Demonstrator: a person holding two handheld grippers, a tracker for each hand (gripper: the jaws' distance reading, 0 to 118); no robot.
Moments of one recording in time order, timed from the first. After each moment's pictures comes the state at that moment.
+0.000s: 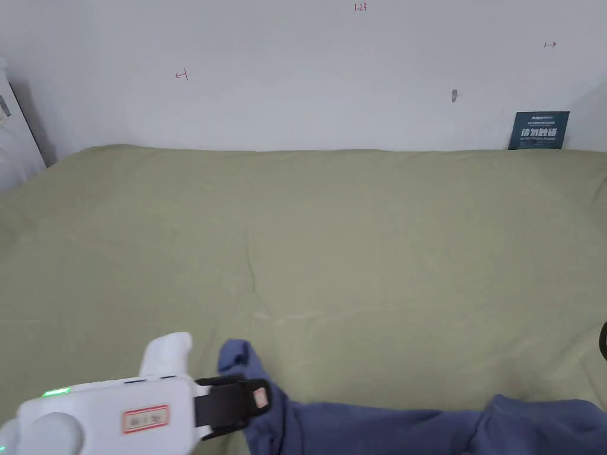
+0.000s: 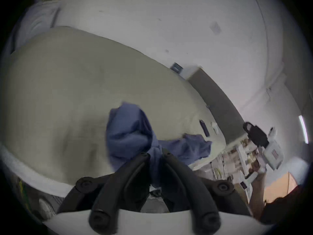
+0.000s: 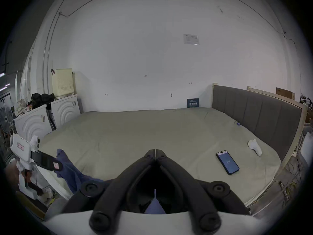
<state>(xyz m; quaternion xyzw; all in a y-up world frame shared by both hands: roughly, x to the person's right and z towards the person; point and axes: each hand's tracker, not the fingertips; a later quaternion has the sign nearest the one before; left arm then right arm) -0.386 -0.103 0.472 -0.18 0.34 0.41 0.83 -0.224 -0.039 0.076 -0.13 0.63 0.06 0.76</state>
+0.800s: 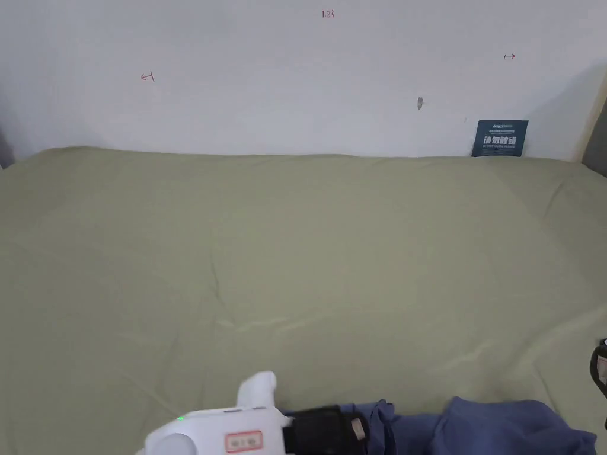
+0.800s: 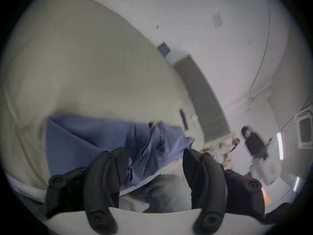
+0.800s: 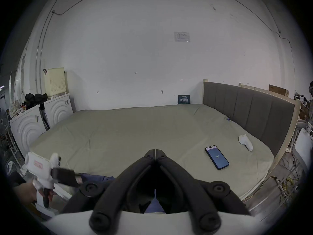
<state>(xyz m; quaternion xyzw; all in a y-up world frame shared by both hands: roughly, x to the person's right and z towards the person) -0.400 -0.173 0.395 -0.11 0.25 0.52 0.81 -0.206 -0.048 0.054 -0.14 0.60 0.06 0.78</state>
